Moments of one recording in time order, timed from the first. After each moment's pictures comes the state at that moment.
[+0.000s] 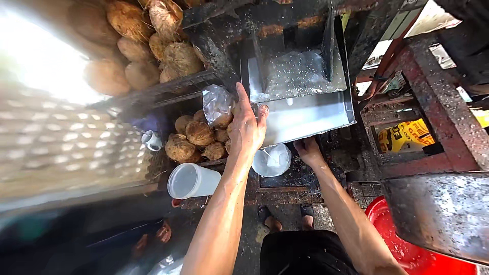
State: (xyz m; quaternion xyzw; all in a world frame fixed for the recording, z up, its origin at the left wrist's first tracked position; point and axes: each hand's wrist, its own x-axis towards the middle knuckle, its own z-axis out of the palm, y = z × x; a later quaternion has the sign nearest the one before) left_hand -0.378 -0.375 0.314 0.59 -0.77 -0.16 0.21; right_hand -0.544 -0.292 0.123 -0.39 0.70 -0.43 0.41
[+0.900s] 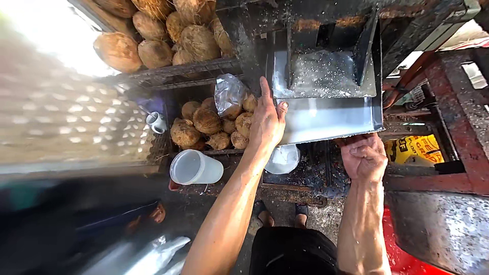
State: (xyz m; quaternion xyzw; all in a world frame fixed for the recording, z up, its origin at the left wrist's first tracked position) left_hand -0.379 -0.382 0.306 0.57 -0.76 -0.22 0.24; right_hand -0.581 -0.251 0.224 -0.27 0.30 -0.80 0.45
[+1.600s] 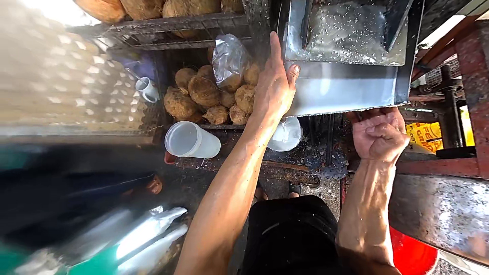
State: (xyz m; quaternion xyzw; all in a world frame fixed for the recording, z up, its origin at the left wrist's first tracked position) left_hand -0.380 -0.384 0.308 0.56 -0.76 -0.22 0.25; right_hand -0.589 -0.247 0.232 -0.30 0.29 -0.79 0.46
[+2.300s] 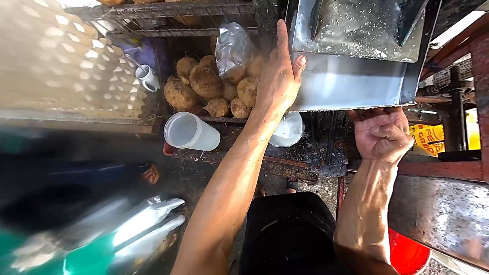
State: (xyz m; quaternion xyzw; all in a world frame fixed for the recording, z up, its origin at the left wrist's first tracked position) left_hand -0.381 -0.383 0.309 0.57 -0.75 -0.22 0.24; right_hand -0.591 -0.246 0.228 -0.30 0.27 -0.78 0.48
